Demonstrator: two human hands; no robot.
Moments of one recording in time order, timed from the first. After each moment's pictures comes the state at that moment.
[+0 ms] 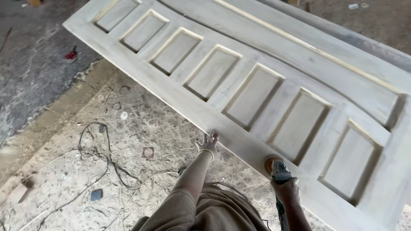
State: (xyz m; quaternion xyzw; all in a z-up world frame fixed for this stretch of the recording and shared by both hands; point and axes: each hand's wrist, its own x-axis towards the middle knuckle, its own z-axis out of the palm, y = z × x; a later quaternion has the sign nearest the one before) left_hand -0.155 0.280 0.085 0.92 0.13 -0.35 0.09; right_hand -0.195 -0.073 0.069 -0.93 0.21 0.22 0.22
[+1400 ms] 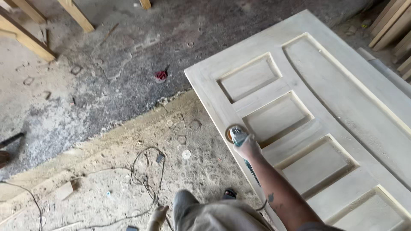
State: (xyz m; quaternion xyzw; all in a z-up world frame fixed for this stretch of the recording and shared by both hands) left_hand -0.310 1.037 -0.078 0.63 0.63 -0.14 0.44; right_hand 0.188 0.934 0.112 -0.92 -0.24 0.27 0.12
